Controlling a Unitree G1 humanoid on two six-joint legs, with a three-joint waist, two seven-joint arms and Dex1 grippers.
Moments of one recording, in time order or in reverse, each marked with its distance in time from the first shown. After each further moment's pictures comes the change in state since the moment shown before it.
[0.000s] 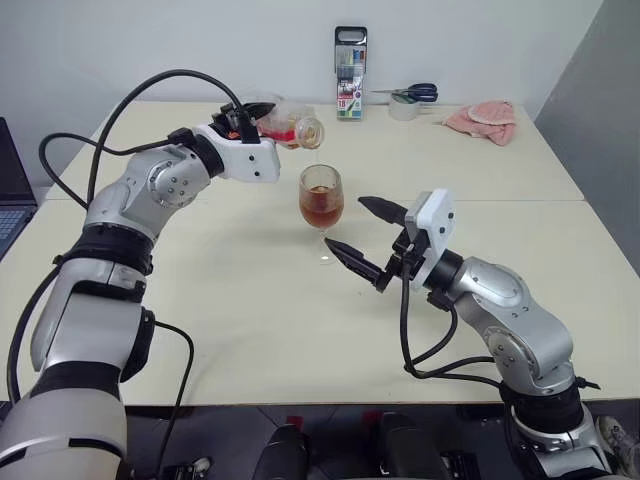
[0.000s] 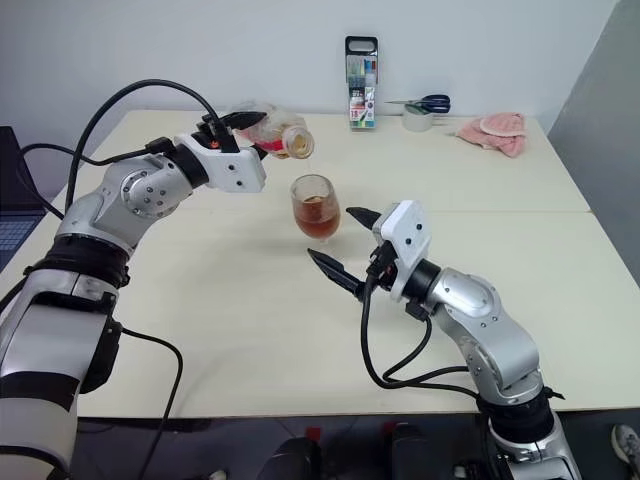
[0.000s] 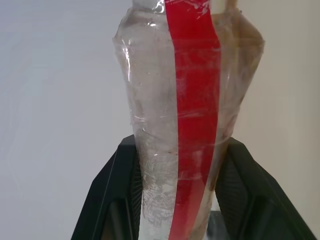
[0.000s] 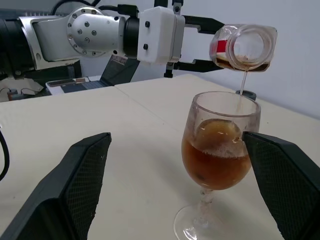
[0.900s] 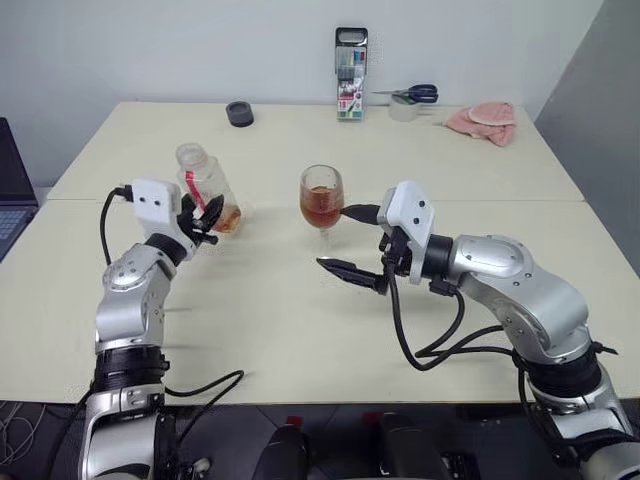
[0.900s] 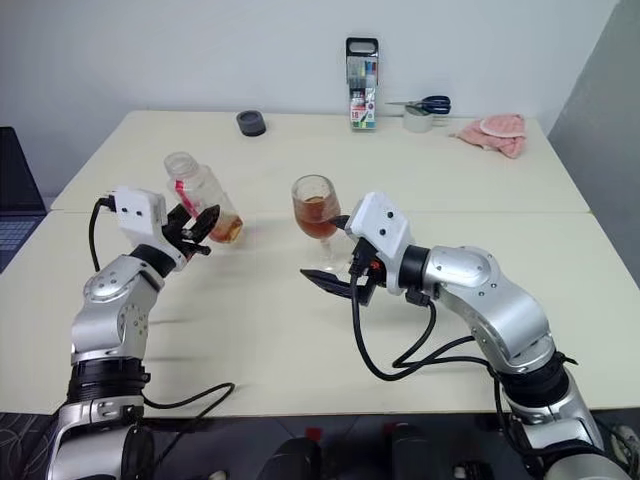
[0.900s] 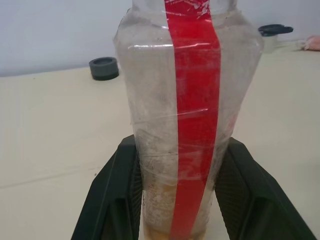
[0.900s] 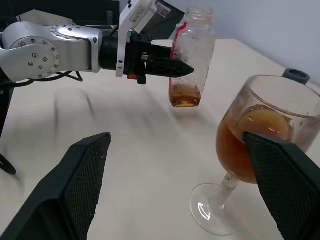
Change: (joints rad) left arm 0.643 -0.228 0.572 -0.578 -0.773 0.848 -0.168; right arm -0.186 -0.138 0.074 0.017 0.031 0.201 0.150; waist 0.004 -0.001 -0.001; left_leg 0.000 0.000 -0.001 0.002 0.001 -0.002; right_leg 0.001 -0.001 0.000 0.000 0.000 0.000
